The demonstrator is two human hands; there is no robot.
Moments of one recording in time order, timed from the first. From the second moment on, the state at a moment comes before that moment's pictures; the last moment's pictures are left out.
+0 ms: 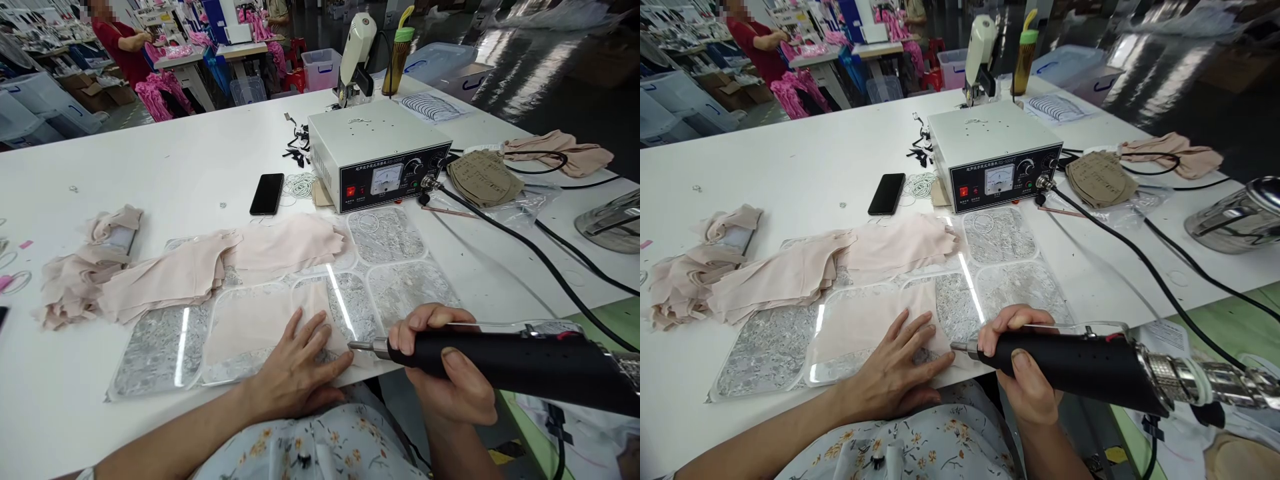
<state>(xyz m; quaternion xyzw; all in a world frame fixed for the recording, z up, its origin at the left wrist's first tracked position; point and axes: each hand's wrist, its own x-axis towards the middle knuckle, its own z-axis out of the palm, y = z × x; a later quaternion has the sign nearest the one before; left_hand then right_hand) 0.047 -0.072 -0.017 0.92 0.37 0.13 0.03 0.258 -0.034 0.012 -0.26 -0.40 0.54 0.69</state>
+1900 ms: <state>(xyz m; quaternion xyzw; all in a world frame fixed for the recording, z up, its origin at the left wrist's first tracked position) 0.045 -0.072 -0.018 0.92 0.37 0.13 0.04 0.227 -0.016 0.005 -0.26 -0.43 0.49 0.71</state>
